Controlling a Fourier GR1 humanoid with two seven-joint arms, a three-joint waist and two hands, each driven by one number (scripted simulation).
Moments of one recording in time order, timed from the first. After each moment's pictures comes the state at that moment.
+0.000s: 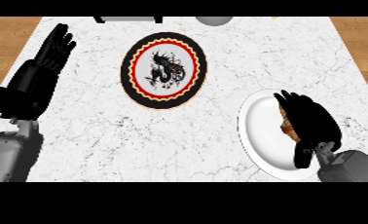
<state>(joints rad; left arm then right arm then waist) -0.28 0.40 -0.01 -1.60 0.16 0.03 0.11 -0.22 -0.58 0.45 -1.61 0.79 0.44 0.58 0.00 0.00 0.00</state>
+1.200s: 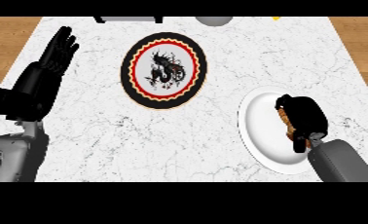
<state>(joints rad) -0.27 0.32 0.05 -1.61 0.08 -0.03 0.11 -0.27 -0.45 0.35 -1.18 1.08 0.13 0.24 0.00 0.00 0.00</state>
